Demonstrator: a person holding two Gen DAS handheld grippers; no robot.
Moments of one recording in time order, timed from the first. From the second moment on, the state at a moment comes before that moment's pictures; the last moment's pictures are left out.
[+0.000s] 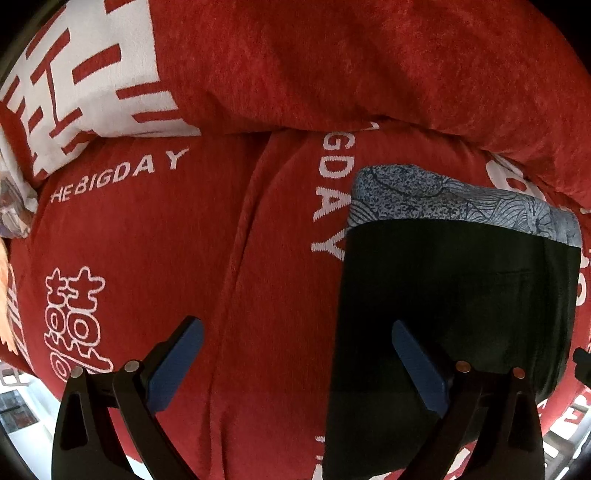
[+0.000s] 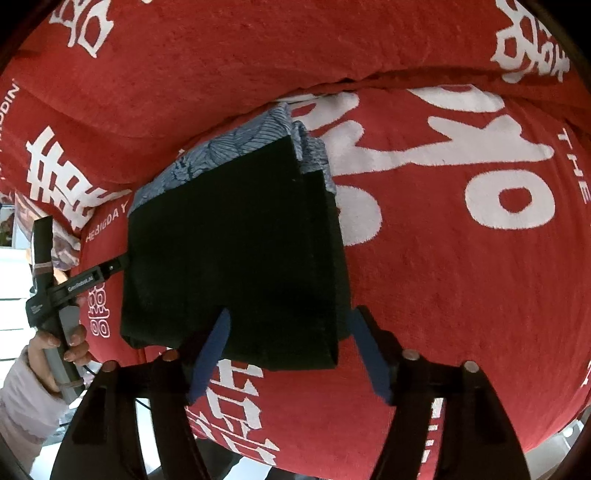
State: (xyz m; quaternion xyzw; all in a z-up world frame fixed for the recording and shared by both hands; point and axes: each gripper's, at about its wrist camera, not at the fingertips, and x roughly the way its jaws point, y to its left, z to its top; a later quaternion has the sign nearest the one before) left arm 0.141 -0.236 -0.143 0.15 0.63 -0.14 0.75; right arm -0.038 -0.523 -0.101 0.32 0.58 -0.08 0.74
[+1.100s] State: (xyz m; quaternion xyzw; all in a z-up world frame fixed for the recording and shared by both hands) left arm 0.145 -0.243 -0.165 0.10 0.69 -0.27 0.66; right arm -0.041 -0.552 -0.130 0.37 0.57 -0.07 0.73
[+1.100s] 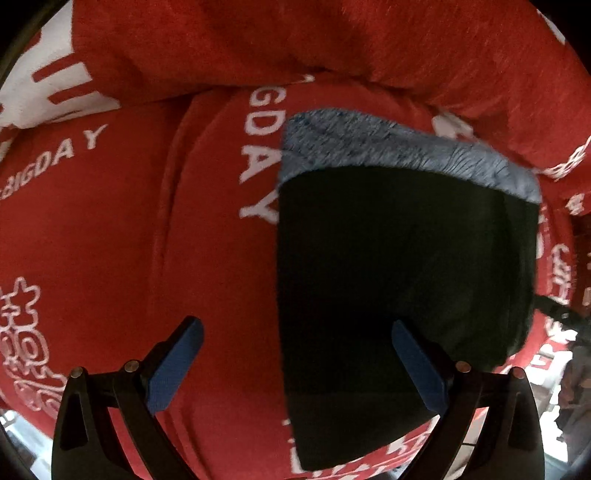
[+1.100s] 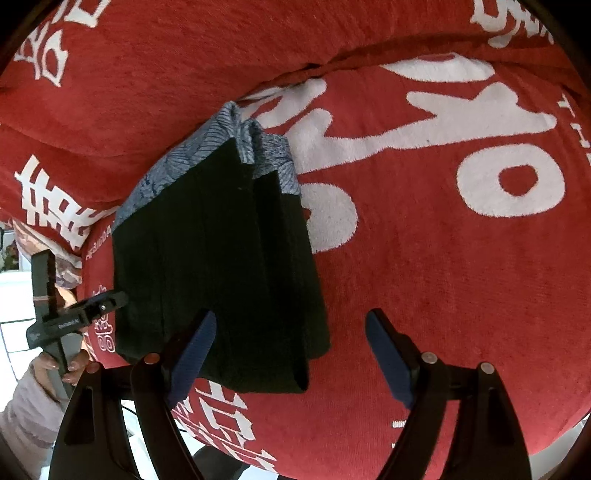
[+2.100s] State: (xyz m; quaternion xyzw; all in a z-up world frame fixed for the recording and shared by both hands) left arm 0.131 -0.253 -0.151 0.01 0.66 -0.39 0.64; right arm 0.003 -0.557 -0.151 0.46 0.53 0.06 0.71
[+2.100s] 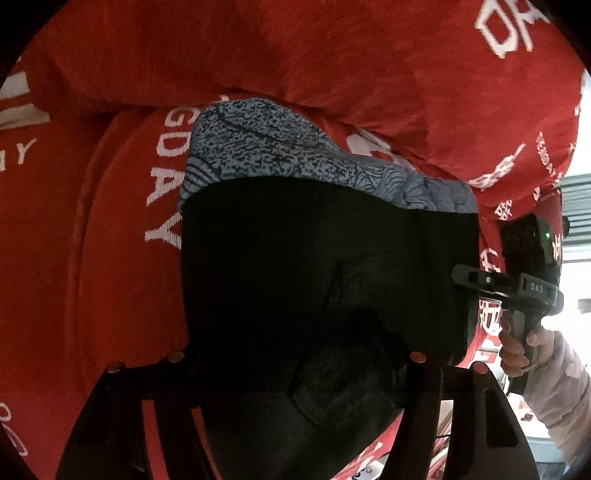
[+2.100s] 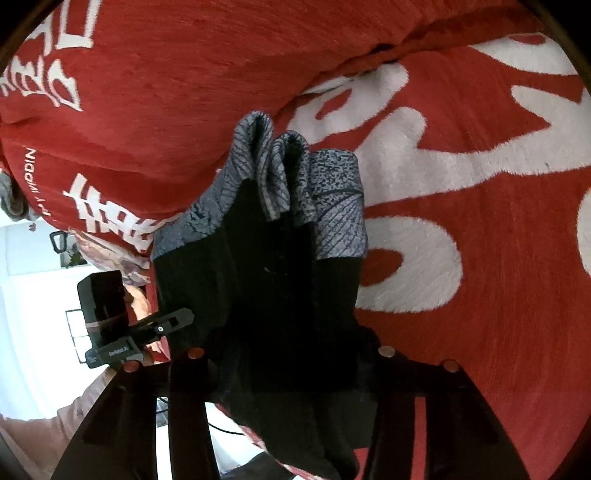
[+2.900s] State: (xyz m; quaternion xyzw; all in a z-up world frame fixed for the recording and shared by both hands) left arm 0.076 -0.162 -0.129 0.07 0.64 -0.29 0.70; right arm -0.062 -0.460 -0.134 0.37 0.60 -0.01 0.71
